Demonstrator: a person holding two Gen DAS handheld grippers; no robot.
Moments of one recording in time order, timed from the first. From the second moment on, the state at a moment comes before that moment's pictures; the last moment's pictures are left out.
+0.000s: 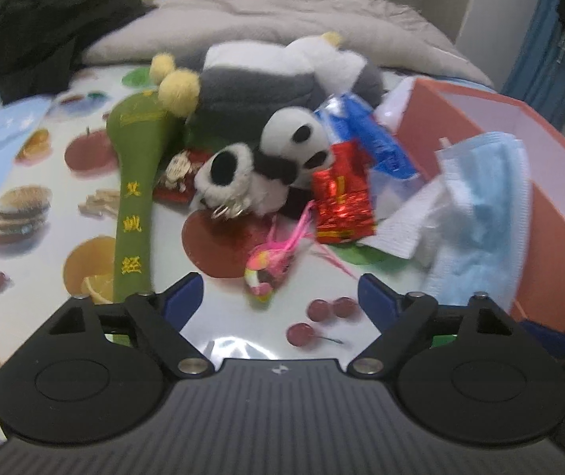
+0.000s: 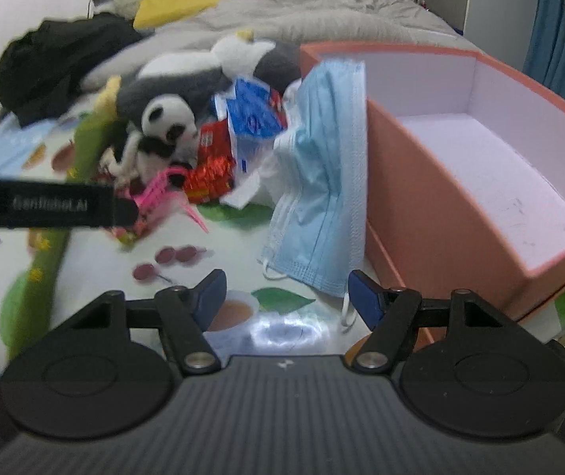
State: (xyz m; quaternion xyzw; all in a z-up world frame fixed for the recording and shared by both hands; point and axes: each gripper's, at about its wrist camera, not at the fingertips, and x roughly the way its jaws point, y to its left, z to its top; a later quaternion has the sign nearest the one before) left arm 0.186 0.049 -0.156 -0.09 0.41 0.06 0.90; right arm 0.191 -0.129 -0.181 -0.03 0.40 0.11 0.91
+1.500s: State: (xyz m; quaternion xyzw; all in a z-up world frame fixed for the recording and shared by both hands) left arm 0.177 0.041 -0.151 -0.13 0.41 0.08 0.90; right arm 0.210 -0.128 -0.182 -0.04 0.38 0.15 0.91
